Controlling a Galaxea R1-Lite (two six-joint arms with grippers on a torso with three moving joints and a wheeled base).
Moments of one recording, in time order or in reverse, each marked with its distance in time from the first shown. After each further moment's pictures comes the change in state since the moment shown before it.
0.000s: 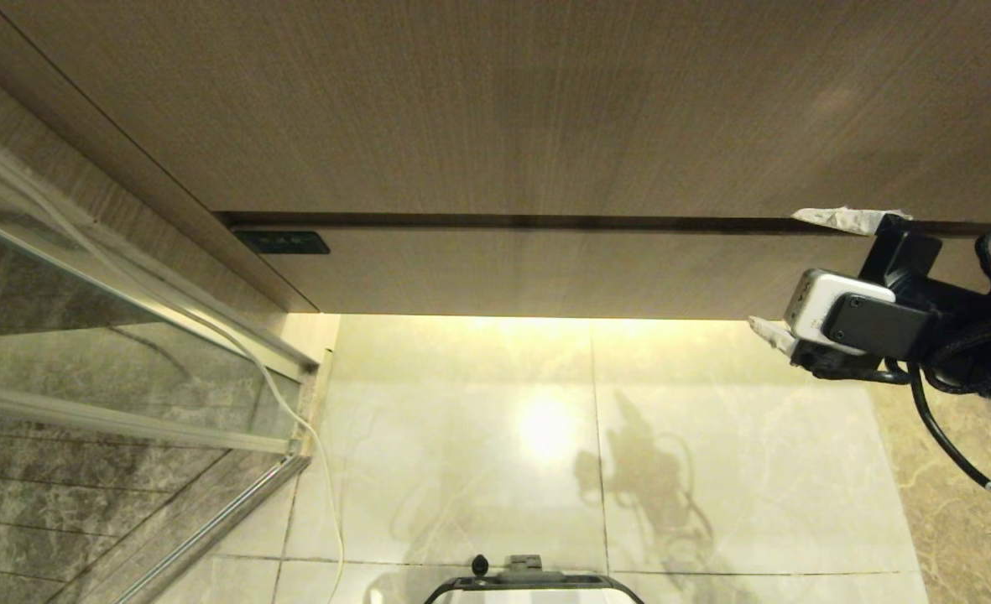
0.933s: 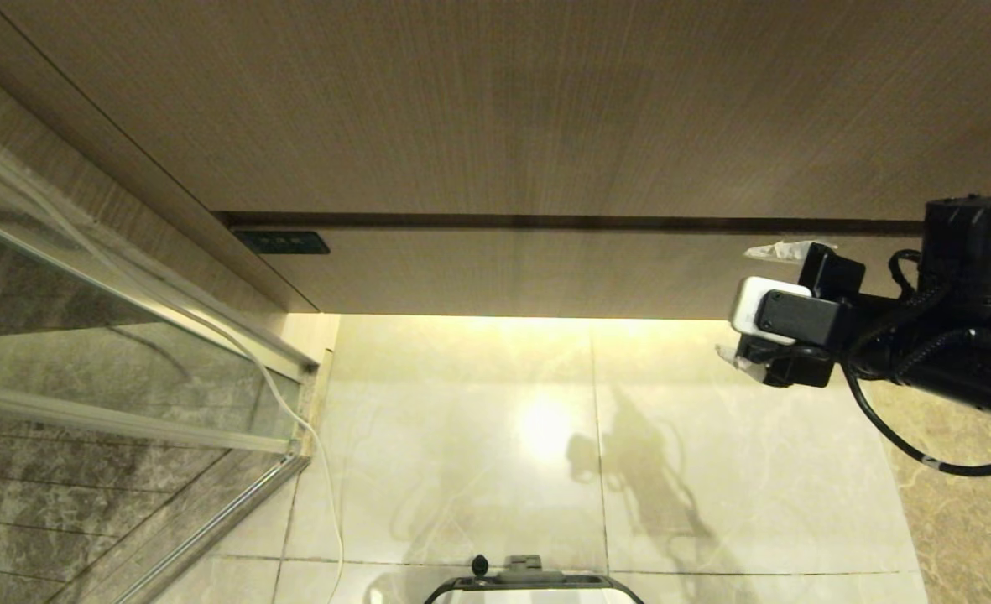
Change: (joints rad) left arm 0.000 0.000 0.000 0.000 0.000 0.000; right arm -0.002 0.148 -0.130 0.178 -0.014 0.109
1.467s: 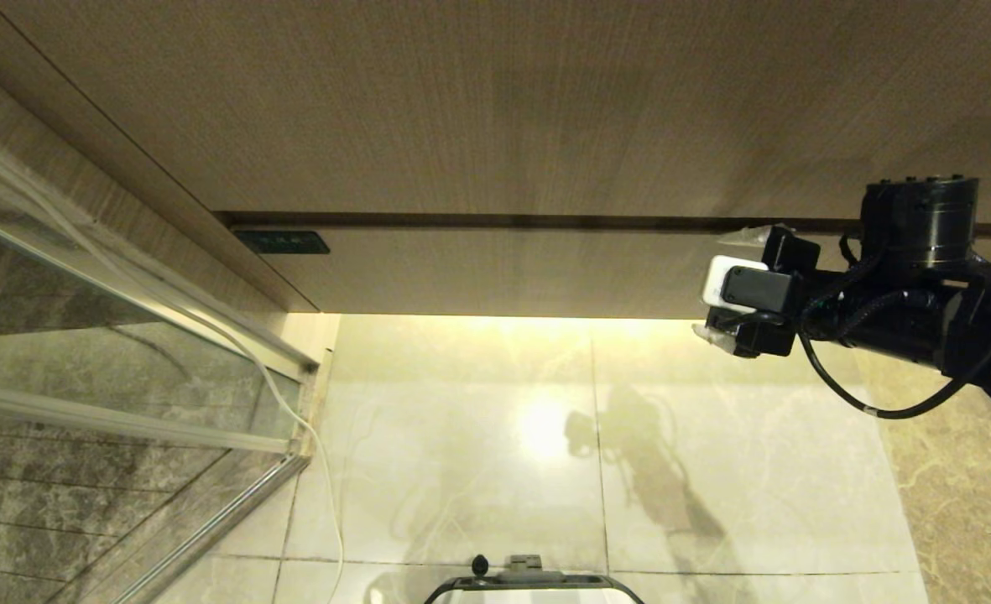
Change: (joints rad) left arm 0.000 0.000 0.000 0.000 0.000 0.000; right arm -0.050 0.136 -0.141 0.011 0.085 -0.043
